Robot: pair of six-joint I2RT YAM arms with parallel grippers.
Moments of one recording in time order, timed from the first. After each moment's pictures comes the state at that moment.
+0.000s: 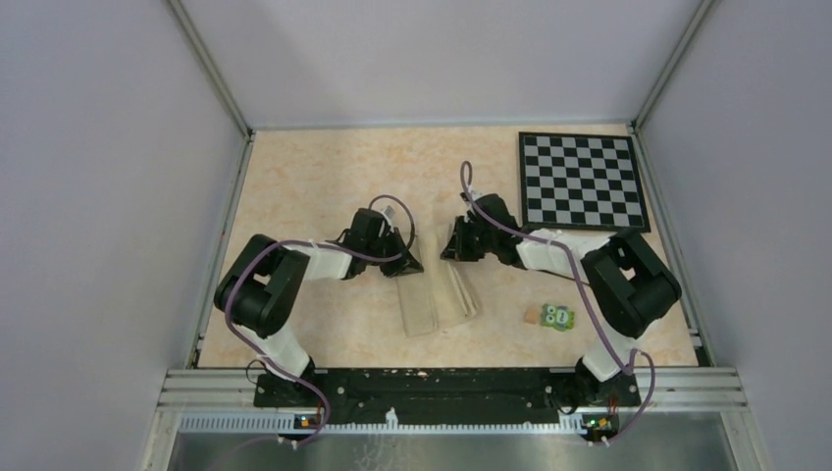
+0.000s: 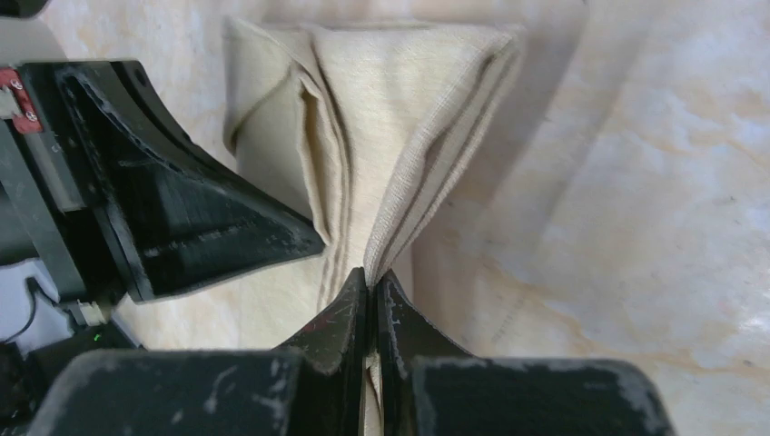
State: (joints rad) left arm -0.47 1.71 0.73 0.17 0.44 -0.84; right arm 0.59 1.70 0.86 0.12 -0.32 0.60
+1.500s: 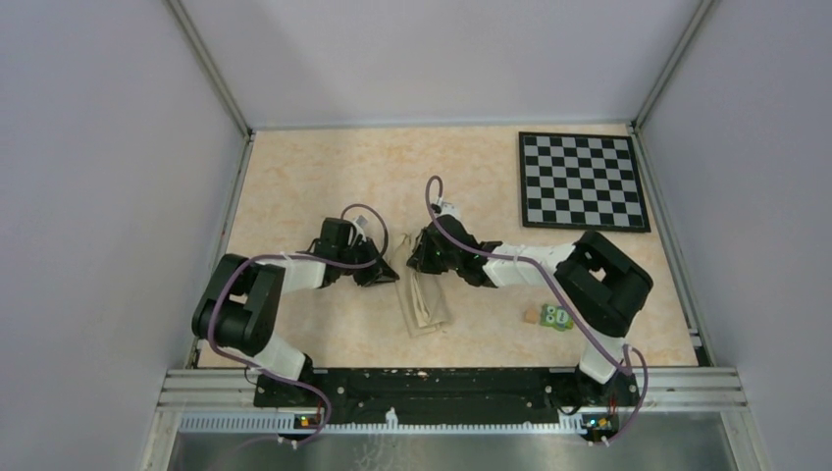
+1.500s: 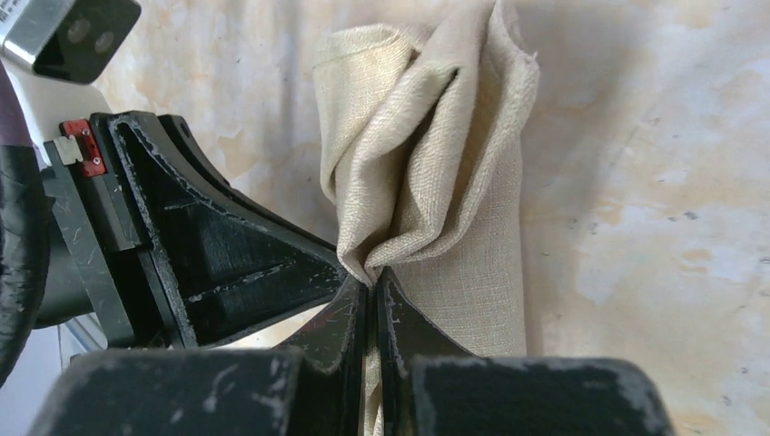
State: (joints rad) left arm -0.29 1.56 0.58 0.10 0.54 -0.74; right arm 0.88 1.78 0.96 0.18 0.04 0.87
